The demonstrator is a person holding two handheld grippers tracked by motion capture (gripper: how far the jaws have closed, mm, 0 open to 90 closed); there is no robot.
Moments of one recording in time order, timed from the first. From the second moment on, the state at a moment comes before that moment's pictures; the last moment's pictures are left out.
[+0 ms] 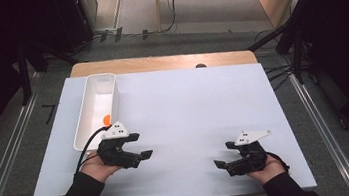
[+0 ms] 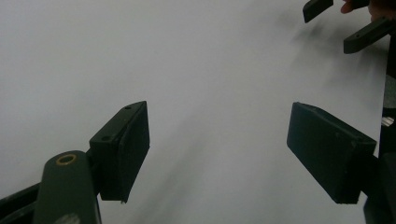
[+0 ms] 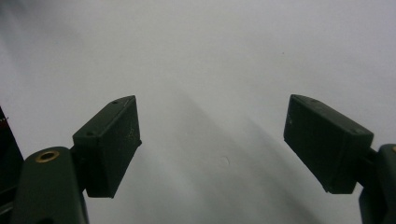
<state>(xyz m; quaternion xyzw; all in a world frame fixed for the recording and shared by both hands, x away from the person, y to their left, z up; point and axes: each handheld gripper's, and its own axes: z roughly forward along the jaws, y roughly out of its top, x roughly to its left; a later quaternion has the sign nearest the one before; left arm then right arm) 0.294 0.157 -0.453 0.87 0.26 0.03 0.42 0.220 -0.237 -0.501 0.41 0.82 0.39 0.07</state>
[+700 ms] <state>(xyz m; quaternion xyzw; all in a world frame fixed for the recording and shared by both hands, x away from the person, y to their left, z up) 0.282 0.168 -0.459 0.88 0.24 0.02 0.41 0.220 -0.237 -0.501 0.41 0.82 0.39 0.07</state>
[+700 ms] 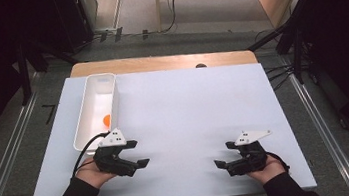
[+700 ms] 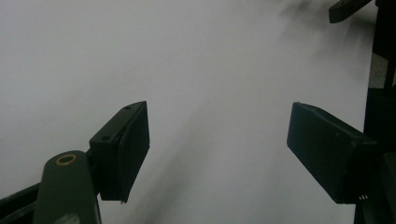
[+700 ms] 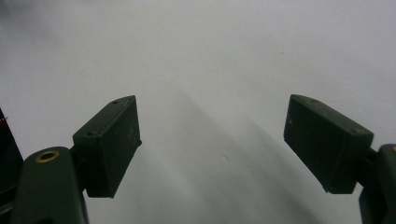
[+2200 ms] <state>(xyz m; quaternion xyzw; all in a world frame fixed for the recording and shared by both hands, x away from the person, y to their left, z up) 0.270 0.189 -0.475 0.91 0.19 0.00 0.37 0.220 -0.238 -0.501 0.41 0.82 0.39 0.07</state>
